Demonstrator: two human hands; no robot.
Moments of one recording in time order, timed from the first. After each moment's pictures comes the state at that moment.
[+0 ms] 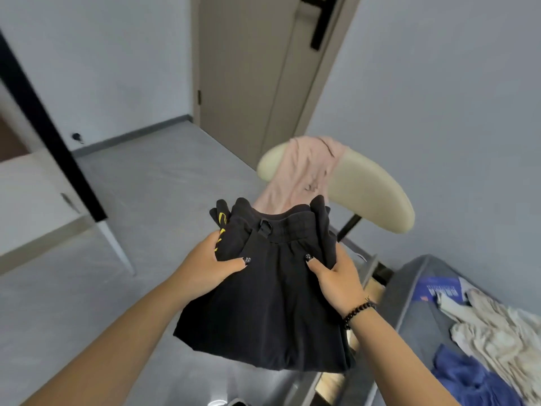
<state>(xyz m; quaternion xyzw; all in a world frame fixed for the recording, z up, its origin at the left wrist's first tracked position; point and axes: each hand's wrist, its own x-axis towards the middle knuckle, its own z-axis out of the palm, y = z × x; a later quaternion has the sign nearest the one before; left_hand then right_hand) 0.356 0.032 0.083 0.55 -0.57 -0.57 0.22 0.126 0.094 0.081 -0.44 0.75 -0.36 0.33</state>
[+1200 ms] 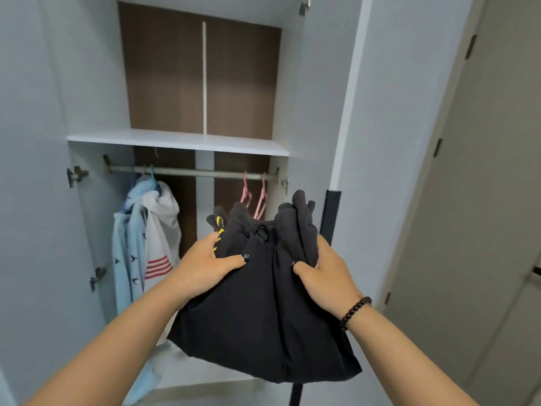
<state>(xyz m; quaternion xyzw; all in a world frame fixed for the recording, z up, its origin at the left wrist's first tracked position) 0.689 0.033 0.483 0.69 -0.45 -0.23 0.51 0.499 -0.068 0.481 -0.80 0.35 -0.34 0.34</state>
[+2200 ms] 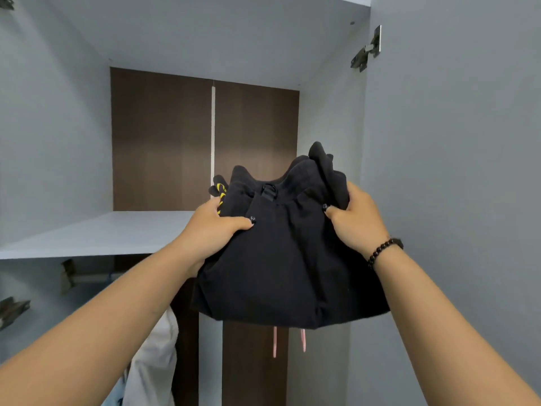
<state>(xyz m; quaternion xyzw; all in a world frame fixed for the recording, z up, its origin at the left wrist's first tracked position) 1.000 -0.201 0.639 0.59 -0.49 -0.18 0.61 0.798 -0.310 0.653 -0.76 0.33 -0.53 0.18</state>
